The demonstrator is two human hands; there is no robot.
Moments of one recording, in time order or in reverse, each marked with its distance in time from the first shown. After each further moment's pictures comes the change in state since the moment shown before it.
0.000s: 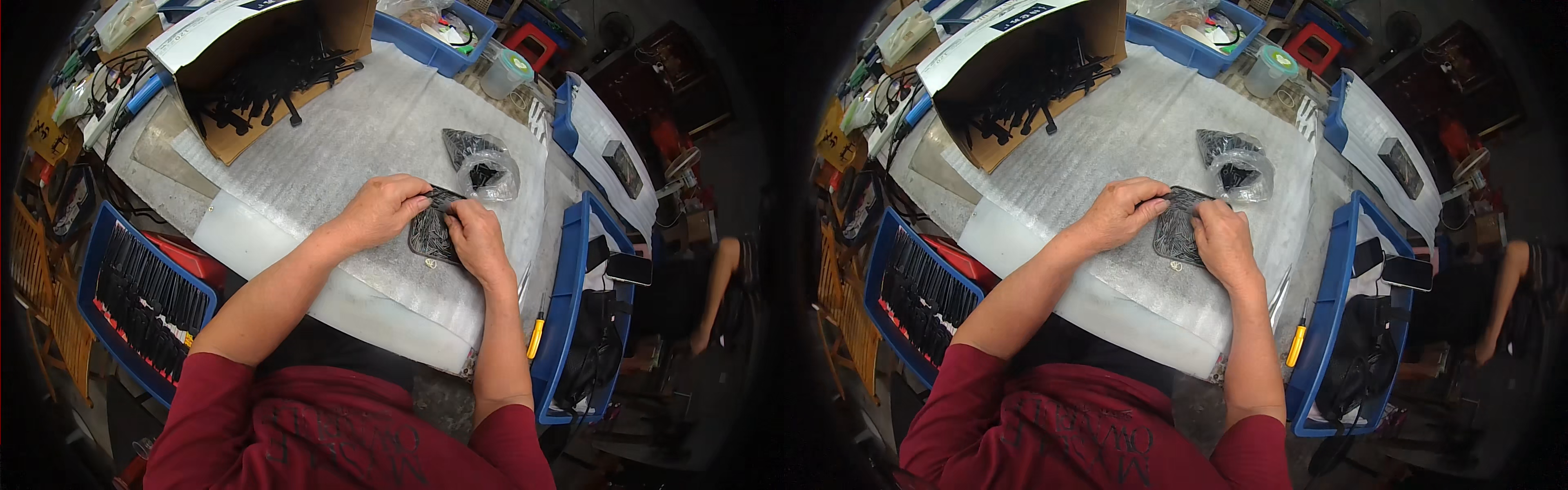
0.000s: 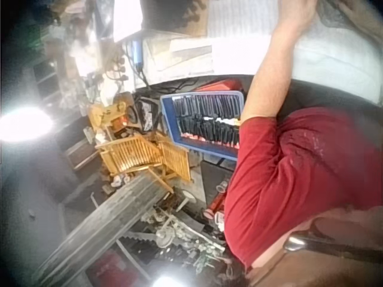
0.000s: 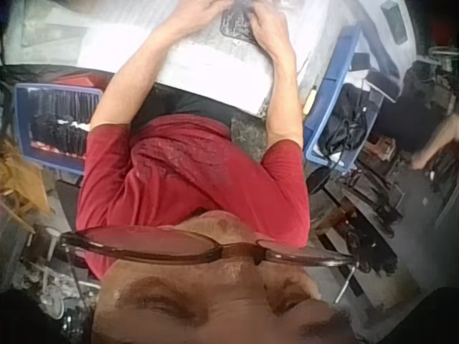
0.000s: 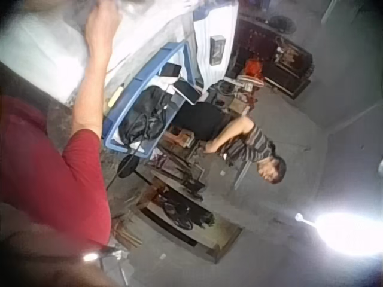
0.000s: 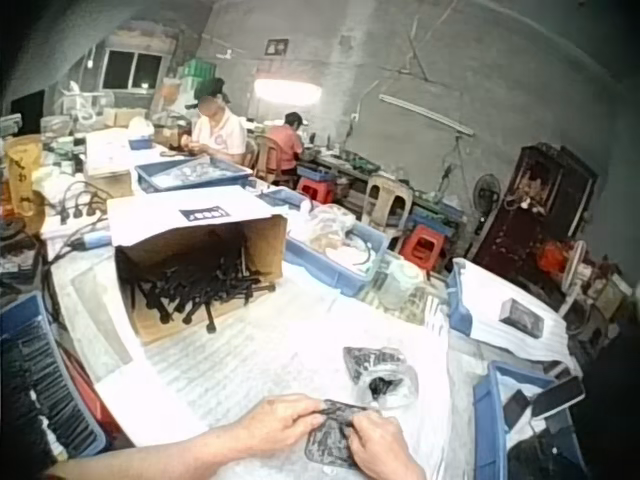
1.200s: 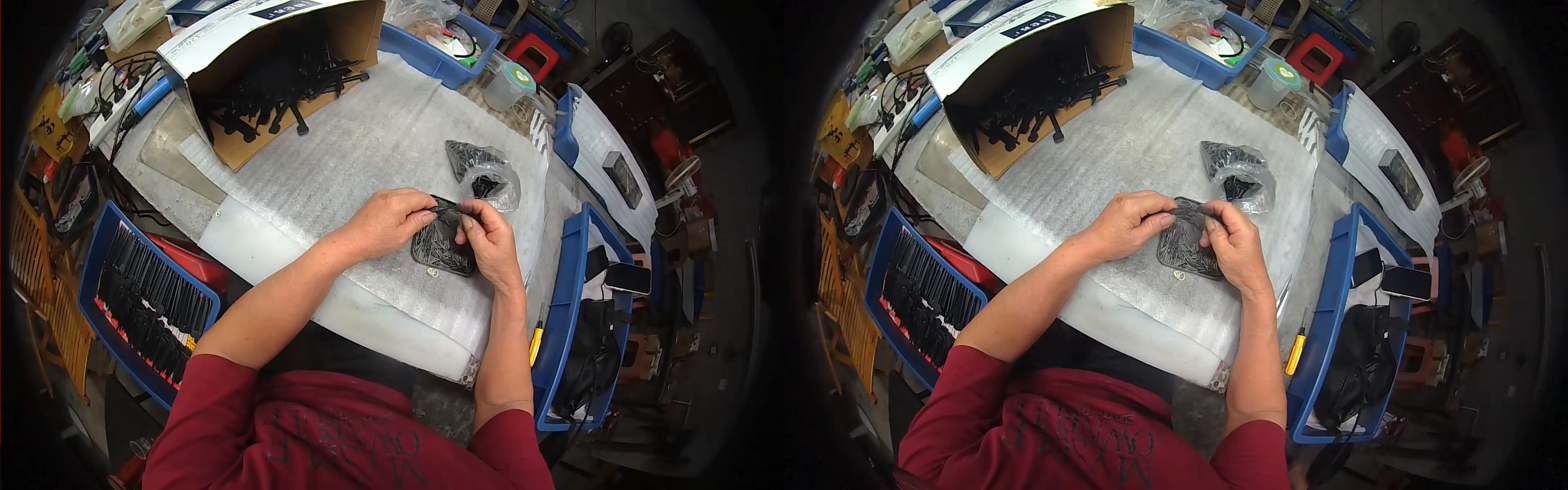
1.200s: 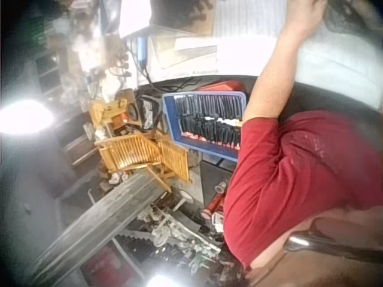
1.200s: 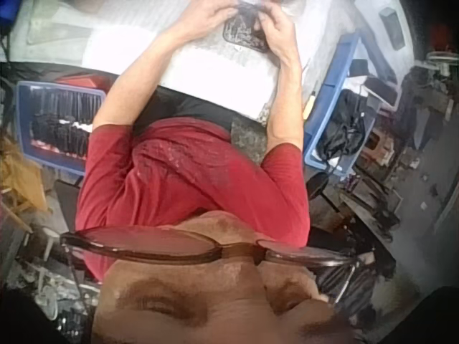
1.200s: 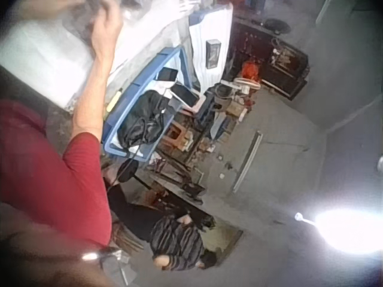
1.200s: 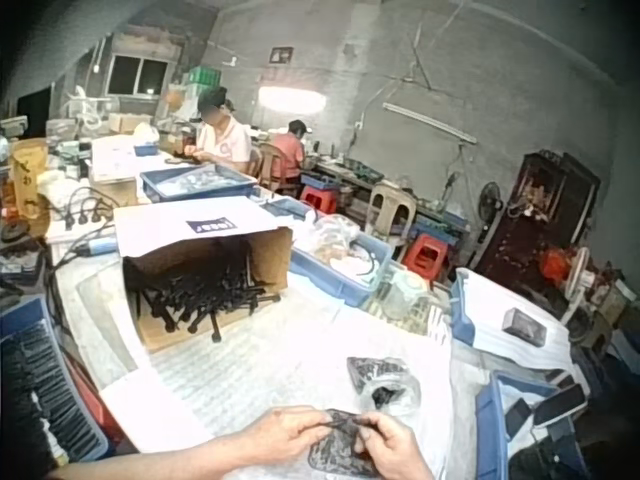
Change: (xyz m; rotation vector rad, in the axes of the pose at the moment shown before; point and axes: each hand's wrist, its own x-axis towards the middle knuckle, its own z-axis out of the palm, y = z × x) left_hand 0.000 0.004 -0.001 -0.060 -0.045 0.011; right_hand 0.001 0.003 -0.012 0.744 -0.048 0.252
